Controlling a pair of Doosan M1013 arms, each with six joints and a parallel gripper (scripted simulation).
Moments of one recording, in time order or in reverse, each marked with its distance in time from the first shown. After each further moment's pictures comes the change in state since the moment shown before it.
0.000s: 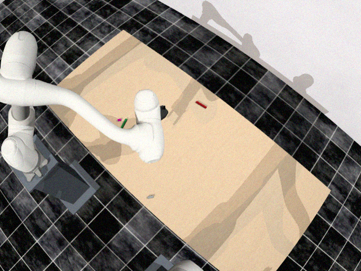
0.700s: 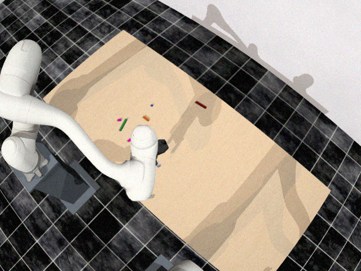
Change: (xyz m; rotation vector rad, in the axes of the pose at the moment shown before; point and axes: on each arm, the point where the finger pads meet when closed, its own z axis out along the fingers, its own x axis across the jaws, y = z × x) left arm 0.124 0.097 0.007 0.001 -0.001 0.231; right arm 0.000 0.000 0.000 0.000 0.000 0.000
